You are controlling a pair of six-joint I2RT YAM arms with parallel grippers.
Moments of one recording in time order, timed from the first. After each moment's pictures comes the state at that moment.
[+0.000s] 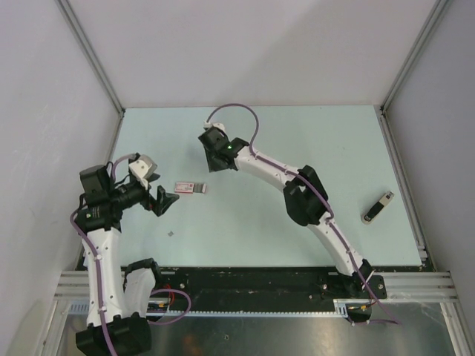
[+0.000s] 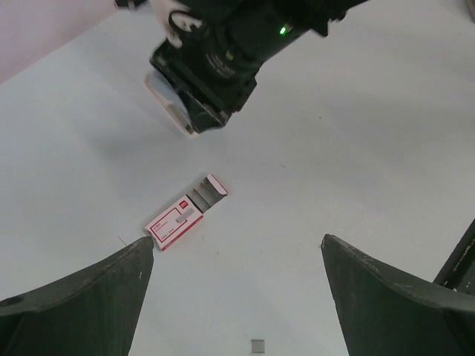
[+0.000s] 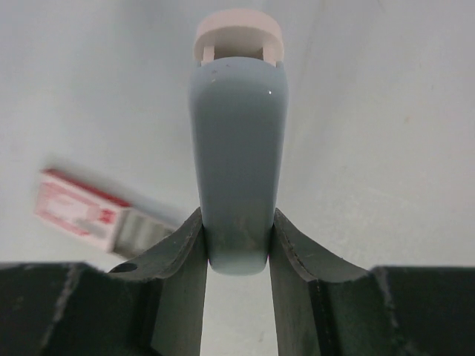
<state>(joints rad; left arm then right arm) 0.29 0.78 0.87 -0.77 0.98 0.62 0.86 2.39 2.19 -0.61 0.24 0.47</state>
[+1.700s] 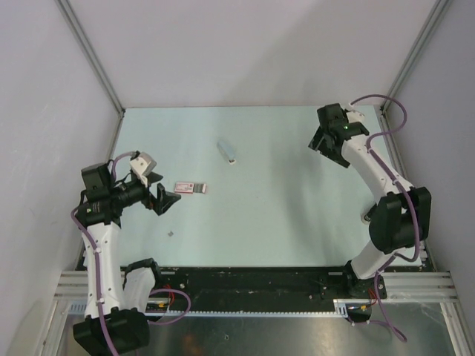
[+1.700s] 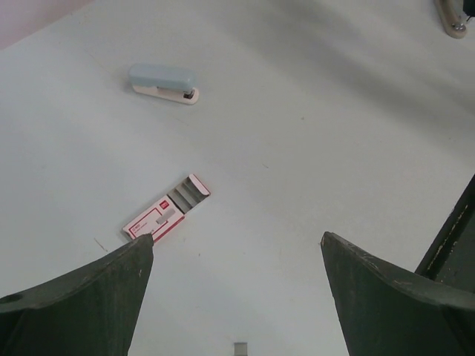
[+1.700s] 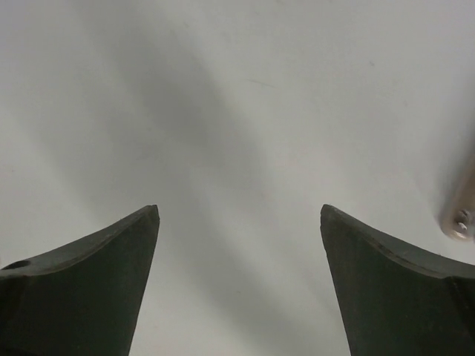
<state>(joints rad) 0.29 0.82 0.87 -0.77 1.01 0.59 0.26 1.67 1.49 -0.80 0.41 0.73</state>
